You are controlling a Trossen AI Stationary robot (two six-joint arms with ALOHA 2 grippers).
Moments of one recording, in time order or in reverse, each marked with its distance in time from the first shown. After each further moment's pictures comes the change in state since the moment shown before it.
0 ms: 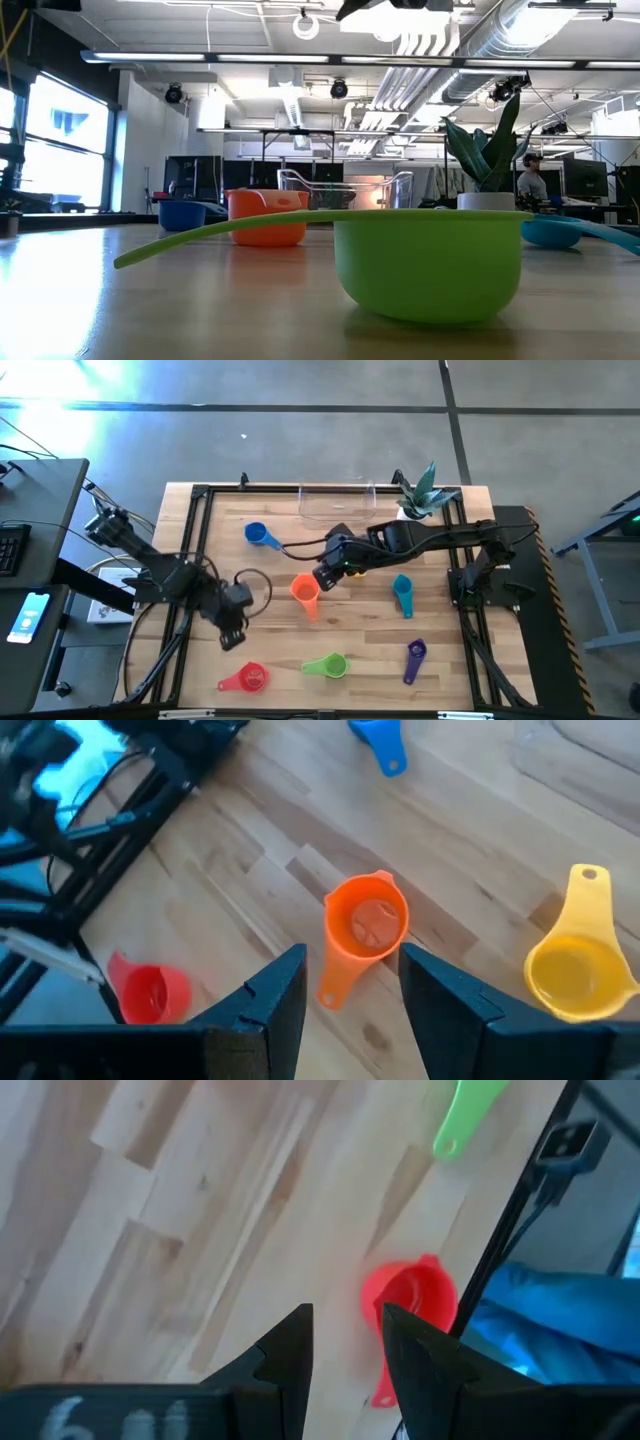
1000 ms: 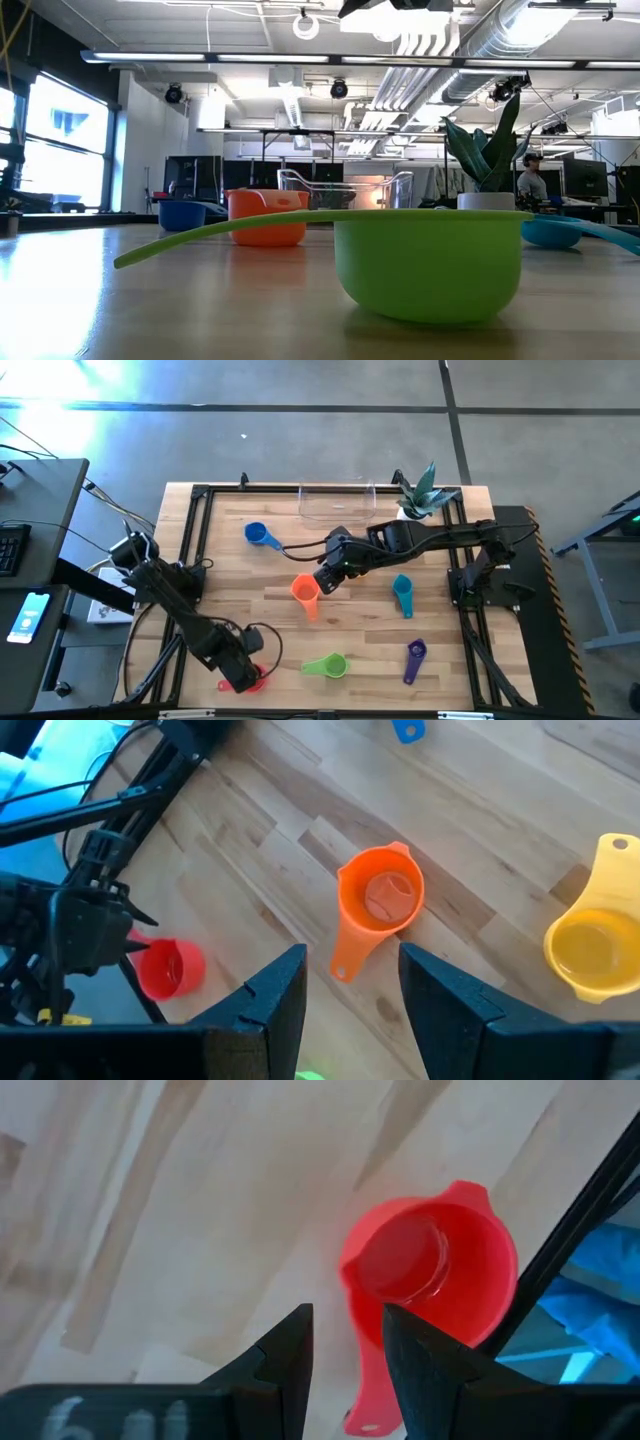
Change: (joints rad) left arm -0.201 0.382 0.000 0.180 0.020 -0.220; right arm -0.002 0.000 0.000 -0.011 -0.079 0.004
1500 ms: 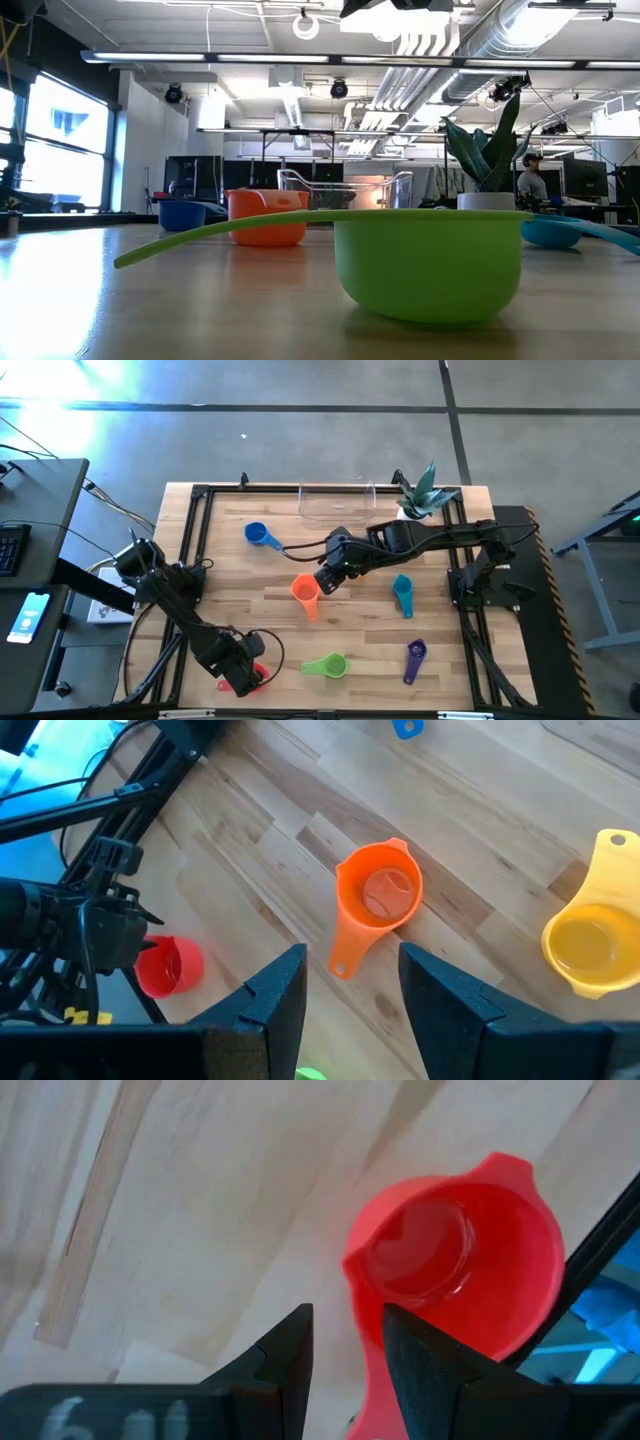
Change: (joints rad) left arm -0.016 0.074 0.000 0.023 0.026 -0.018; right arm 0.000 0.000 0.000 -0.008 -0.004 0.003
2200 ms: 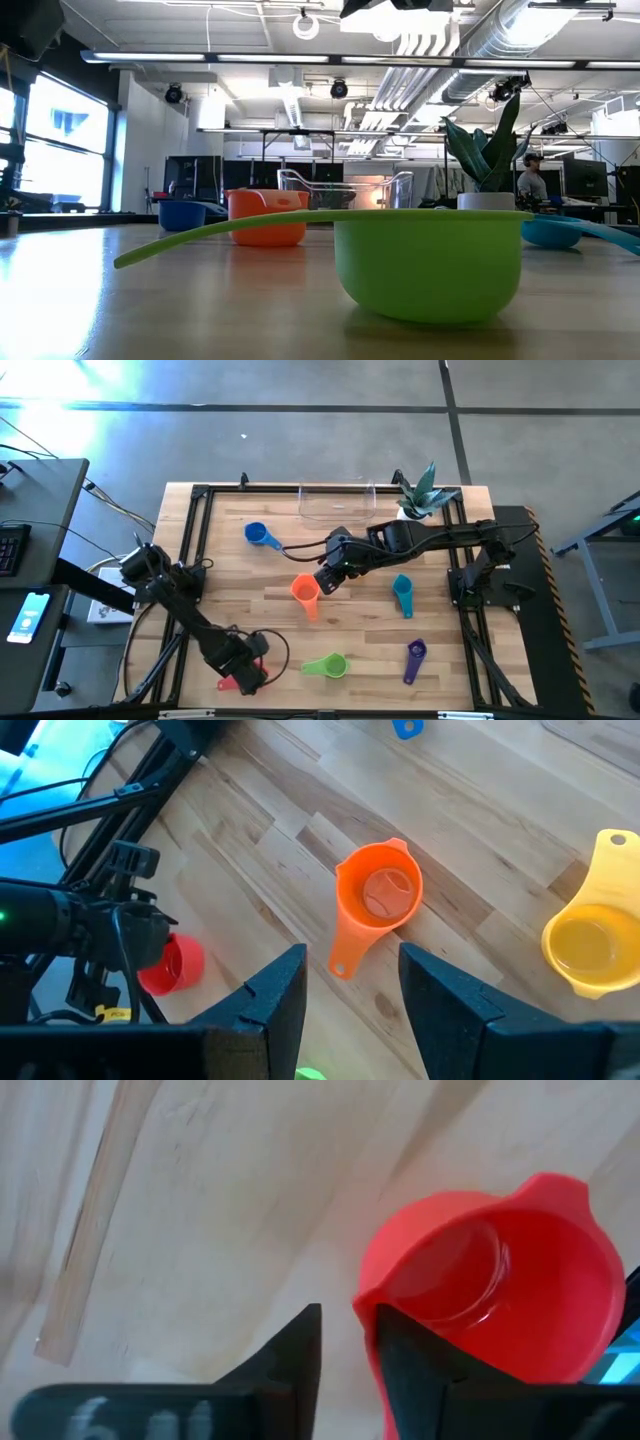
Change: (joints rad) left arm 0.030 0.057 0.000 0.003 0.020 0.035; right arm 0.000 0.000 0.000 0.000 0.000 0.000
